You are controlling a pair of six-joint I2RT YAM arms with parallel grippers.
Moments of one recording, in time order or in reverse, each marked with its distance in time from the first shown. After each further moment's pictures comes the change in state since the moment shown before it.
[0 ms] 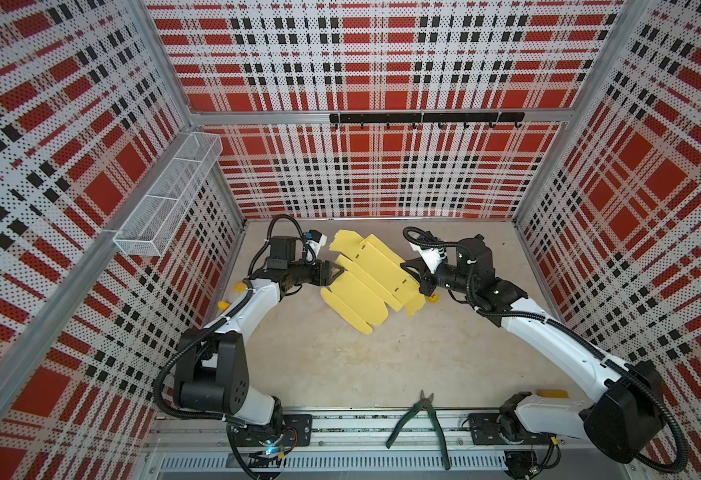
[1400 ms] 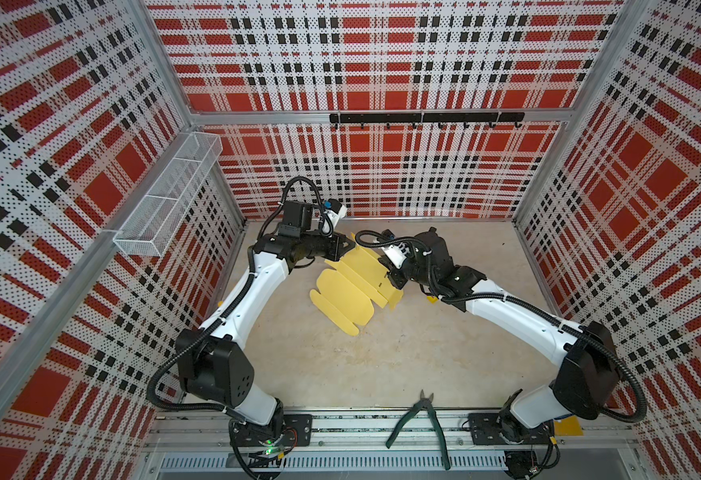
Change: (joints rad) left arm -0.156 0.059 0.458 -0.367 -0.074 -0.017; right arm 0.185 0.253 0.228 -0.077 0.332 -0.114
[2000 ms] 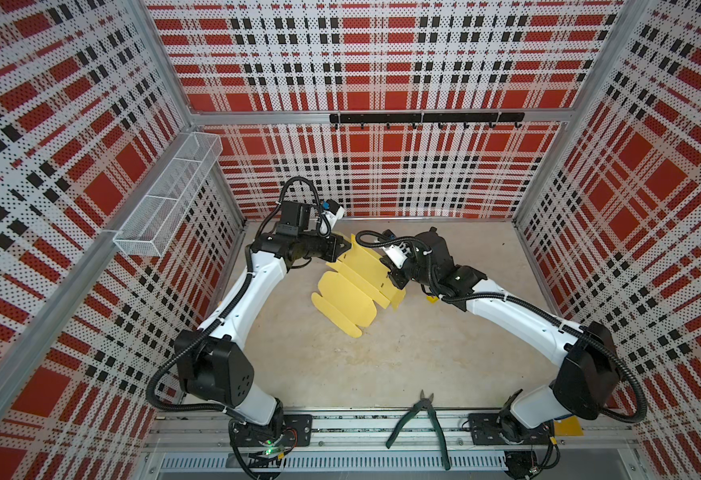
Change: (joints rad) left arm 0.013 0.000 0.019 -0.055 -0.028 0.051; right arm -0.005 0.000 0.008 -0.022 0.008 -0.006
